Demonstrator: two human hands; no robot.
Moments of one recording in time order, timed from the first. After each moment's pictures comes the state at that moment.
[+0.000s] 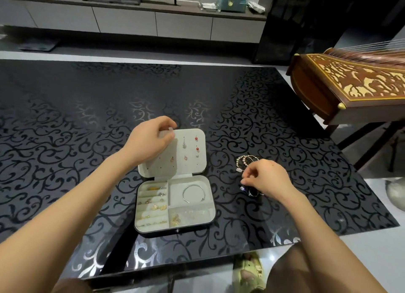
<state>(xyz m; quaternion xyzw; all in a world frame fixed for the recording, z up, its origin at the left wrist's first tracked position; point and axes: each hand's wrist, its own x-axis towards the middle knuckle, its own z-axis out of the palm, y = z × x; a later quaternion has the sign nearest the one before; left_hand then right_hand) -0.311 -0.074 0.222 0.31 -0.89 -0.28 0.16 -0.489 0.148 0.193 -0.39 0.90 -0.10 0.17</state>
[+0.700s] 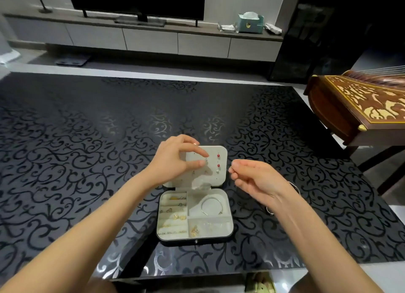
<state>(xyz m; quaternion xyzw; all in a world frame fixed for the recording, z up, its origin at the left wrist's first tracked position) -0.287 -0.055 0.233 0.23 -0.89 -0.36 0.19 -0.434 0.102 0.238 -0.14 0.59 -0.61 0.51</state>
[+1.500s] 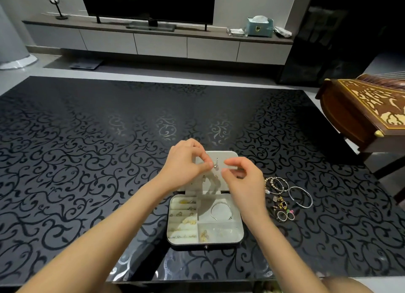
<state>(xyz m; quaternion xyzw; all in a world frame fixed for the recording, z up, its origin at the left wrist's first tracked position) -0.289 -0.048 0.236 0.28 -0.86 -0.38 0.19 -0.382 0.076 0.218 -0.28 0.76 -0.57 0.16</state>
